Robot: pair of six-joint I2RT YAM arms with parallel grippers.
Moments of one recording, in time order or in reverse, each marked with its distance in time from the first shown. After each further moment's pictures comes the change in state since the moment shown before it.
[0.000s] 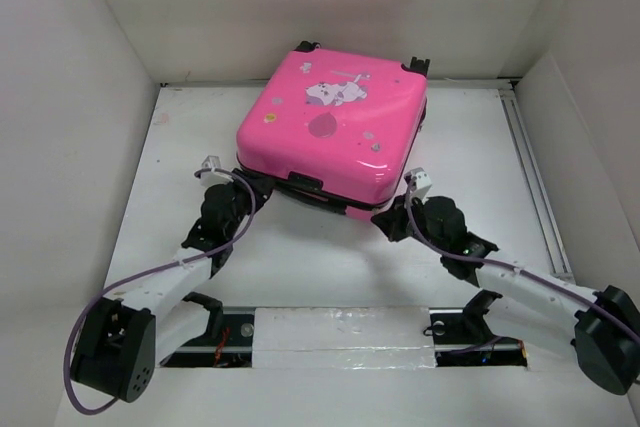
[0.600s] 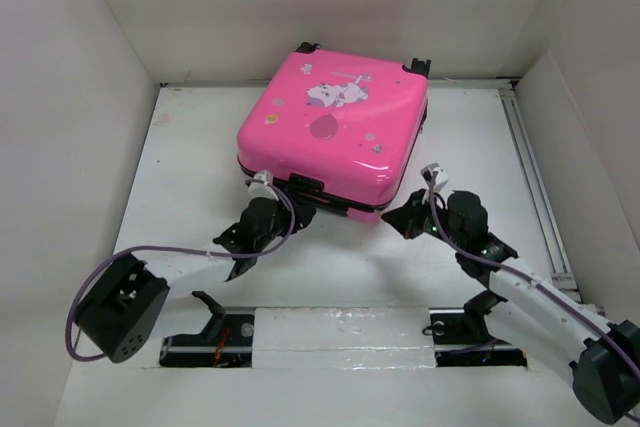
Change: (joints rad) left arm -0.335 0.152 -0.015 0.015 -0.053 0.089; right arm -0.187 -0.130 0.006 -0.095 -0.281 -0.010
